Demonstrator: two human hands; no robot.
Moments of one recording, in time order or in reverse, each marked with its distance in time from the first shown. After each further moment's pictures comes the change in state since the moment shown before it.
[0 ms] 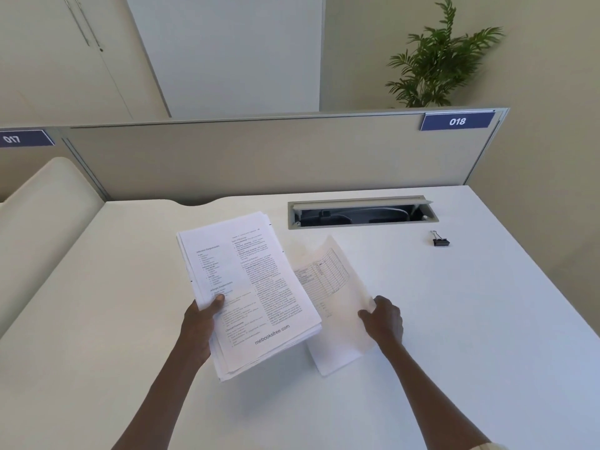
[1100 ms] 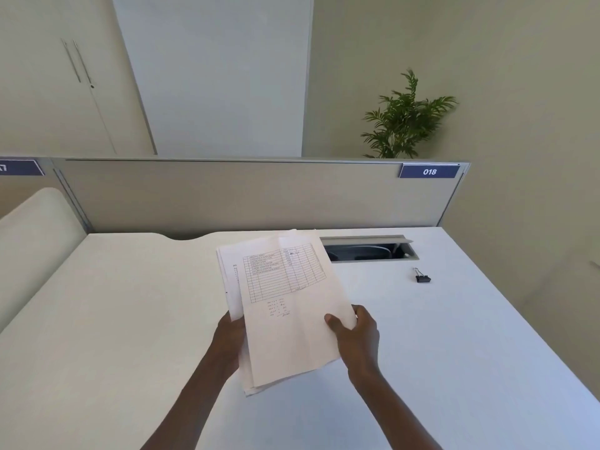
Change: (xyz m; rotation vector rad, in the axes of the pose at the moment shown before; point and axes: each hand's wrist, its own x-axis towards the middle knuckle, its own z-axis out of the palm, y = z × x) left_hand 0.004 0.025 0.062 0.030 -0.222 -0.079; right_hand -0.092 -0.099 -0.042 0.613 0.115 -0.109
